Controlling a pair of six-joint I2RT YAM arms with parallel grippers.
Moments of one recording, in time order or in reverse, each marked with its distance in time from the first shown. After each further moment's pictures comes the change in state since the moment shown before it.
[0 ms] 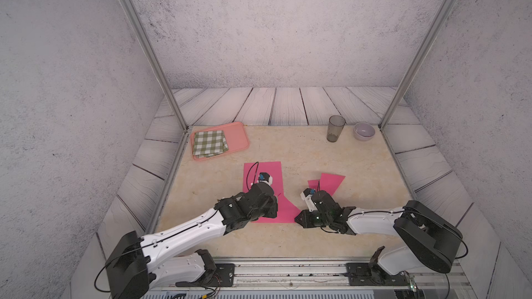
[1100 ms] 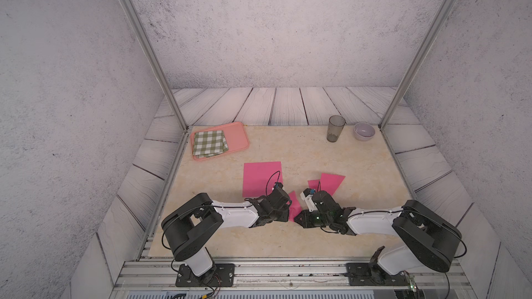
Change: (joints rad) left arm -0.002 0.435 -0.053 0.390 0.038 -0.019; right arm -0.004 0.008 -0.016 0.038 -0.016 0.003
